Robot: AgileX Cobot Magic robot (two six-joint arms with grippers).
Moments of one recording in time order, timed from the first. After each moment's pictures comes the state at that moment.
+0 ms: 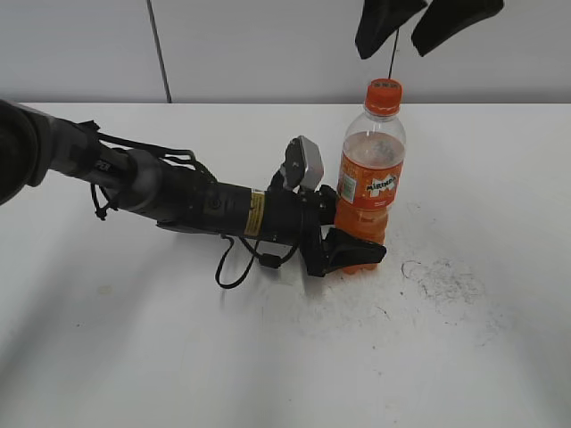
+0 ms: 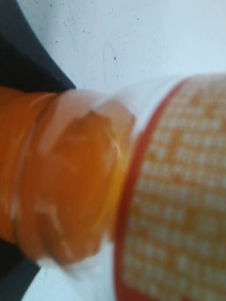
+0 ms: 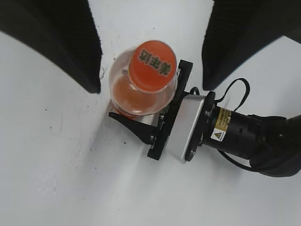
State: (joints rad) left arm -0.55 2.48 -1.47 1.28 -1.05 -0.69; right arm 0.43 1.75 -1.76 0.19 1.21 0.03
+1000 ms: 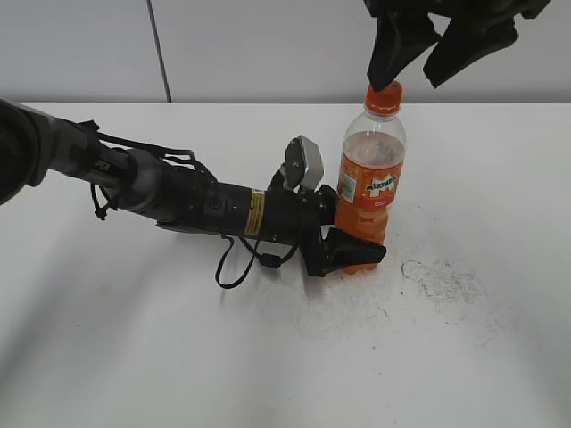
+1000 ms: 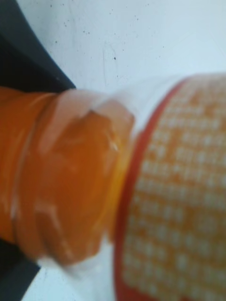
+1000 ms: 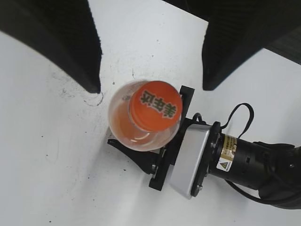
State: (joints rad) left arm -0.55 2.48 -1.47 1.28 -1.05 -0.69; right arm 0.43 1.71 -1.65 0.19 1.22 0.03
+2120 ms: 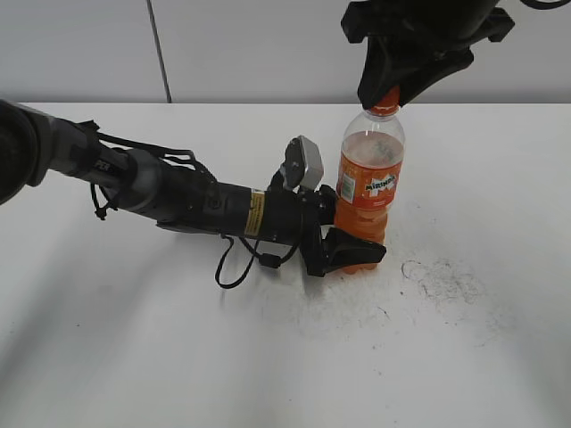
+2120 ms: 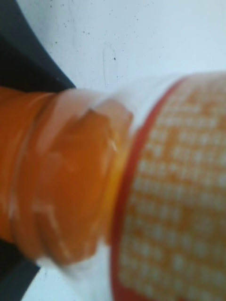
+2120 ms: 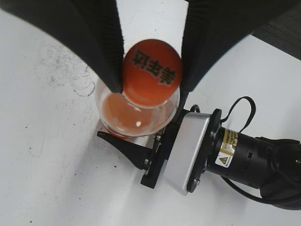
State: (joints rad) left arm -0.55 2.48 -1.47 1.28 -1.05 -0.69; right arm 0.43 1.77 -1.65 0.23 1.17 0.00
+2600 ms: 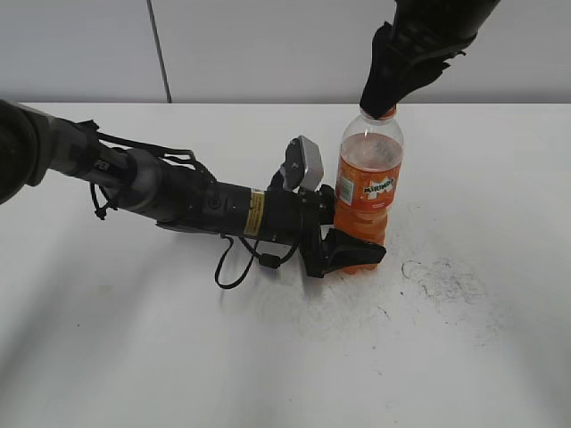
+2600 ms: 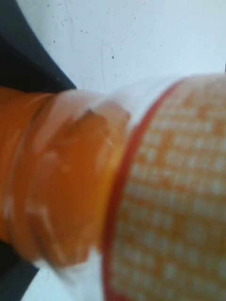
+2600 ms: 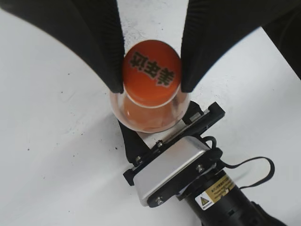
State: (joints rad) left arm -0.55 2.48 -1.47 1.28 -1.05 -0.67; right arm 0.43 1.77 -1.65 0.24 1.20 -0.60
